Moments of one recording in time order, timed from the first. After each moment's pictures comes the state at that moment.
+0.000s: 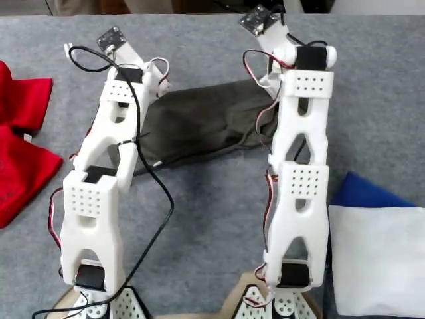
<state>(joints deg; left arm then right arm) 4.1 38.9 -31.8 56.1 34.3 -1.0 54.8 -79.3 101.5 31.8</state>
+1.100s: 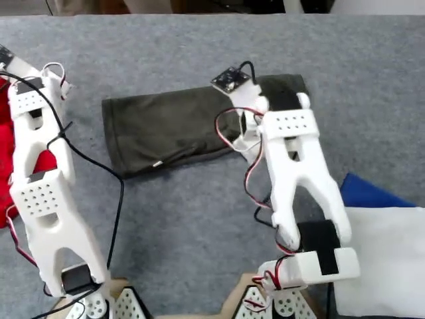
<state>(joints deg) -23.6 44.0 -33.5 50.5 27.4 -10.5 0.3 12.3 77.9 19.5</state>
